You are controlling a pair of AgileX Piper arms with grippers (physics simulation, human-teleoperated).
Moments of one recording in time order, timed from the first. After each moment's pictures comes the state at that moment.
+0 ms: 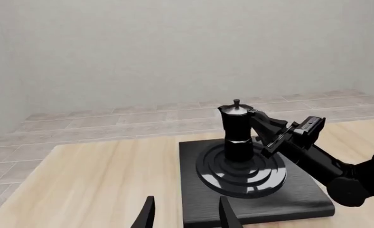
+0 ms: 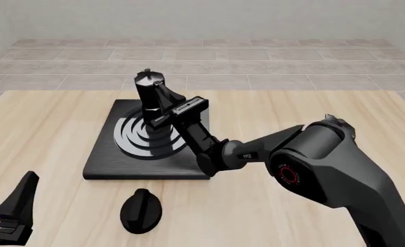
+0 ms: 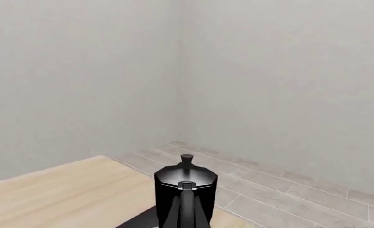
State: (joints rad) left arm -0.07 0.00 0.00 -0.02 0.06; right arm 0.70 2.46 -1.51 -1.22 -0.04
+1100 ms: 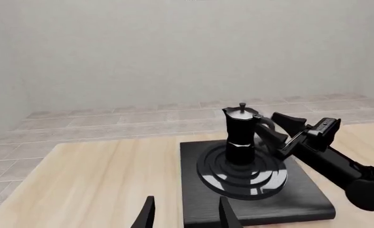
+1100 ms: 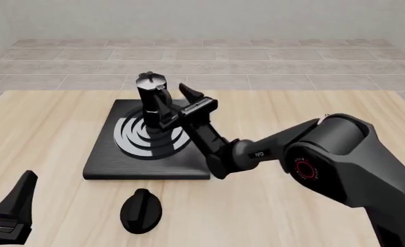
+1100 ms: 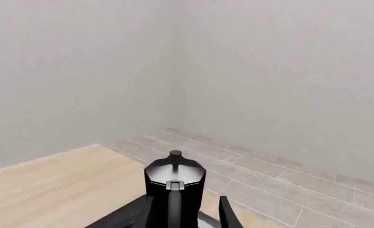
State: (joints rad) left arm -0.06 0.00 0.00 -0.02 0.05; right arm 0.68 2.36 -1.36 -1.22 -0.04
